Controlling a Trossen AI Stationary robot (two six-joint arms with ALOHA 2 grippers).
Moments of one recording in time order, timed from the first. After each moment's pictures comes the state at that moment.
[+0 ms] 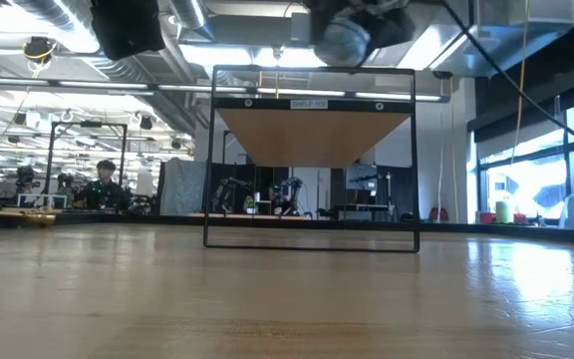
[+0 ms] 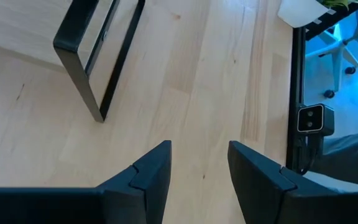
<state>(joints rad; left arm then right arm) -0.39 1.30 1.04 -0.61 -0.12 -0.68 0.04 1.92 2.02 -1.35 0.01 0.91</state>
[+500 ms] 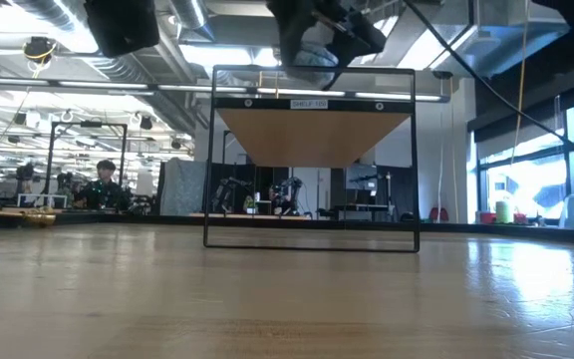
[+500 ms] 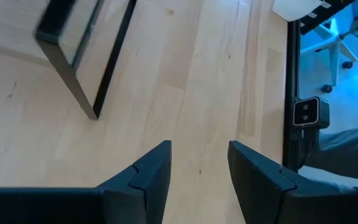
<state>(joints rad) -0.41 1.30 1.04 -0.61 -0.12 -0.68 0.03 2.10 2.22 -1.44 0.10 0.89</state>
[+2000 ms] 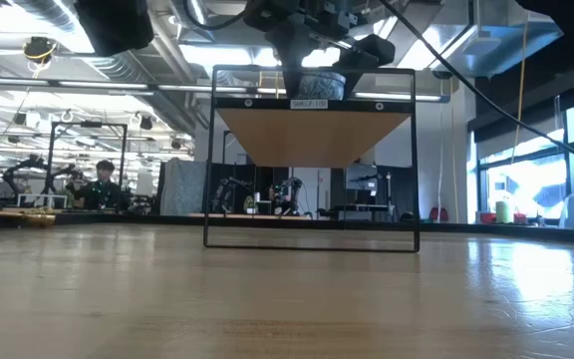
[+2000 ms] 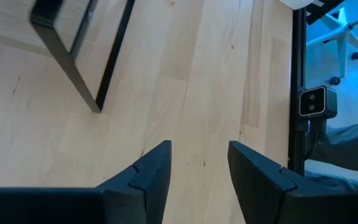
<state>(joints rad) -0.43 1.30 1.04 -0.64 -0.14 -0.68 0.04 2.16 2.22 -1.49 0.07 1.05</state>
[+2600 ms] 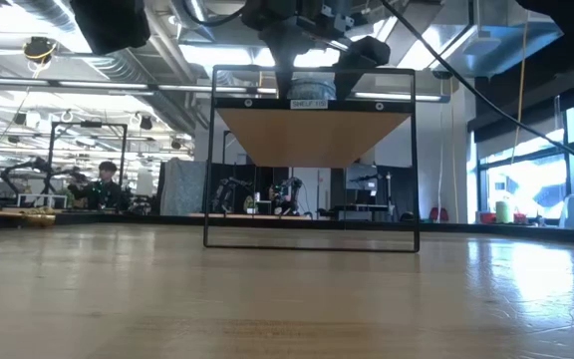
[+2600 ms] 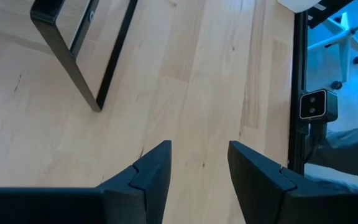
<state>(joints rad) -0.45 1.30 1.04 -0.64 -0.16 -0.71 0.04 2.16 2.22 -1.47 0.14 1.03</state>
